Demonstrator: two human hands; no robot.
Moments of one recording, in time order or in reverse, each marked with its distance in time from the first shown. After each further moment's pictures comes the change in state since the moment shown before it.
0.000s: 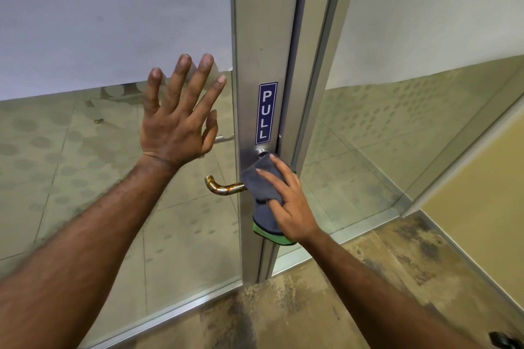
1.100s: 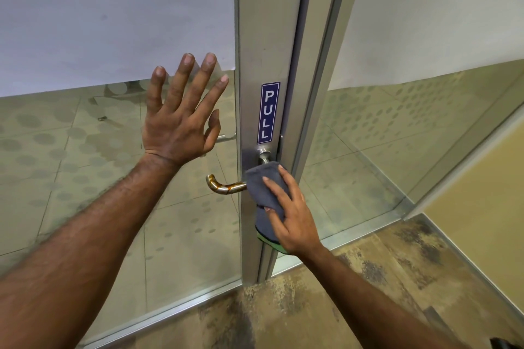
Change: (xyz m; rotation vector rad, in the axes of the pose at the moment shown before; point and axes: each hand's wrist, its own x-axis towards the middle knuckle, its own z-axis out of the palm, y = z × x) left_hand 0.002 0.002 0.004 0.015 -0.018 -0.004; right_hand -0.024 0.002 0.002 -0.102 0.014 0.009
